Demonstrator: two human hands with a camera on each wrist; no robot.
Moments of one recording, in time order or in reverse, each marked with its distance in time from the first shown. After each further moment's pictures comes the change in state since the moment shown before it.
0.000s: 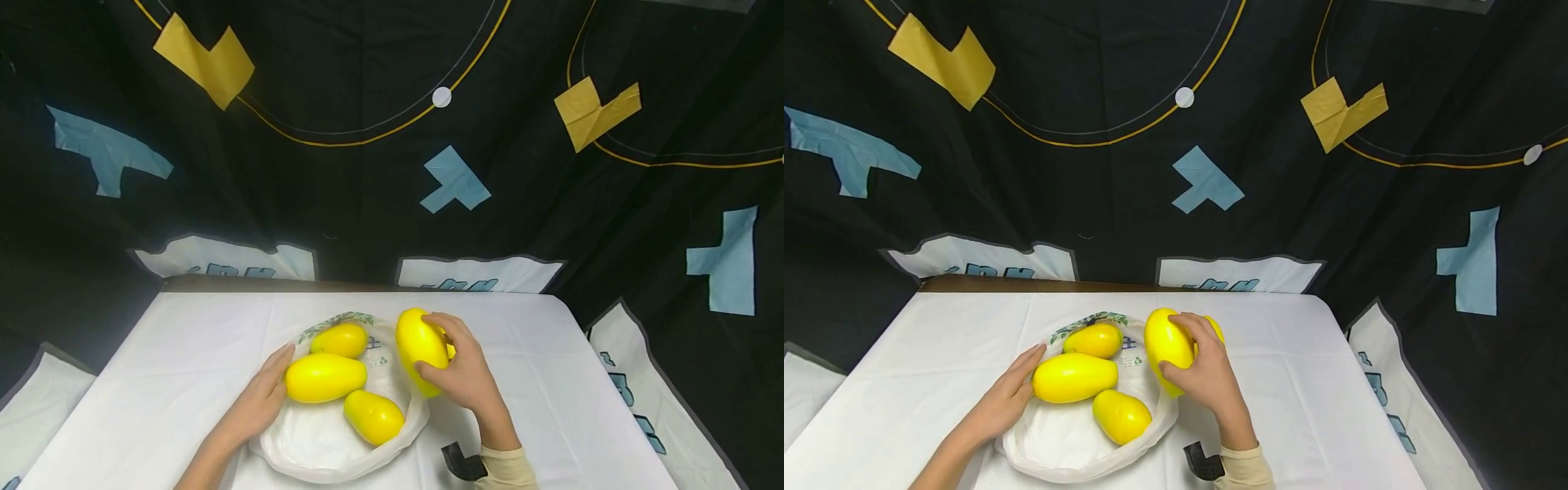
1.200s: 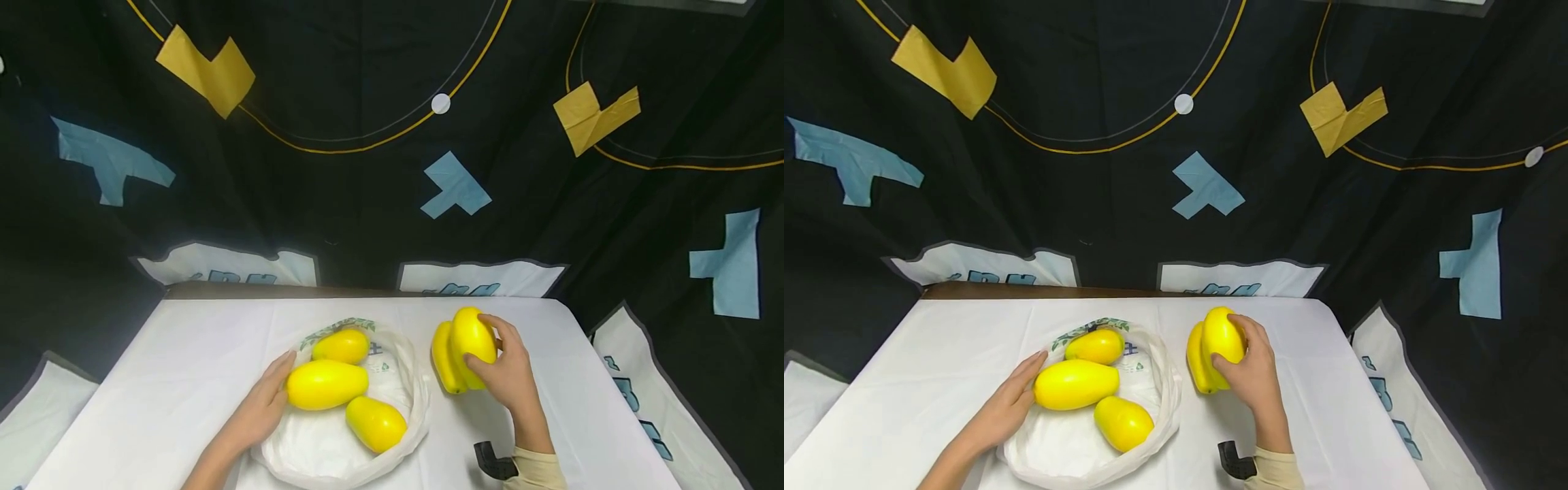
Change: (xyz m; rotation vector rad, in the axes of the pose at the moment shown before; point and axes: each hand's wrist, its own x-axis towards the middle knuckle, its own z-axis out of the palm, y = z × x) left_hand 0.000 0.001 0.000 0.011 -0.002 -0.021; right_hand -0.004 0.046 -0.042 -0.084 0.168 0.256
